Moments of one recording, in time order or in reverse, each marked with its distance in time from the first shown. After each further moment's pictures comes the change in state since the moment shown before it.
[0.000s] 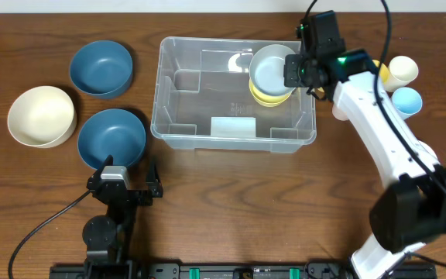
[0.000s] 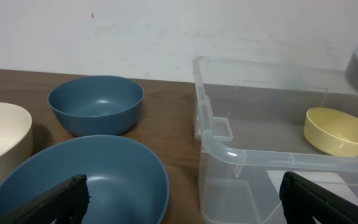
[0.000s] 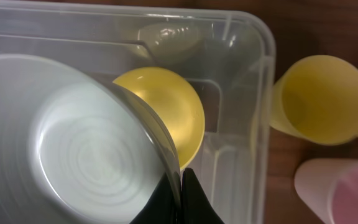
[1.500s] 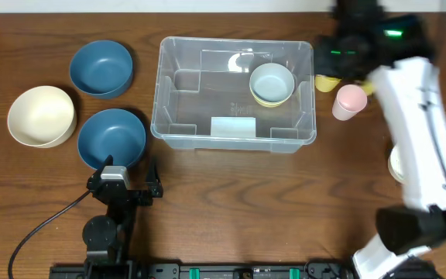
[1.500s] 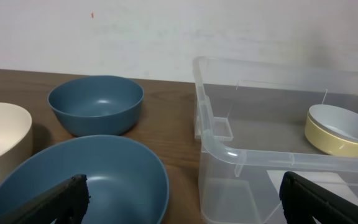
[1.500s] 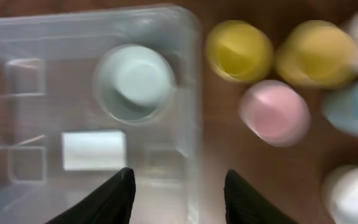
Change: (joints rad) left arm 0.000 0.000 0.000 0.000 0.000 0.000; right arm -0.079 -0.032 0.463 -0.610 0.008 0.088
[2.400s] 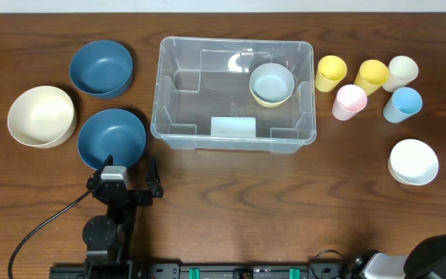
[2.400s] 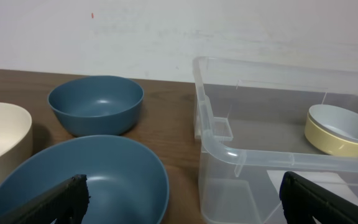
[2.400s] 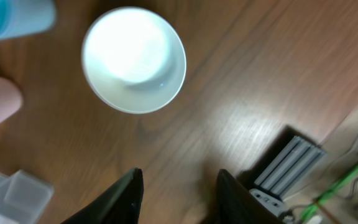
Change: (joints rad) left arm 0.000 0.000 0.000 0.000 0.000 0.000; right arm -0.907 -0.269 -0.566 -0.072 -0.057 0.039
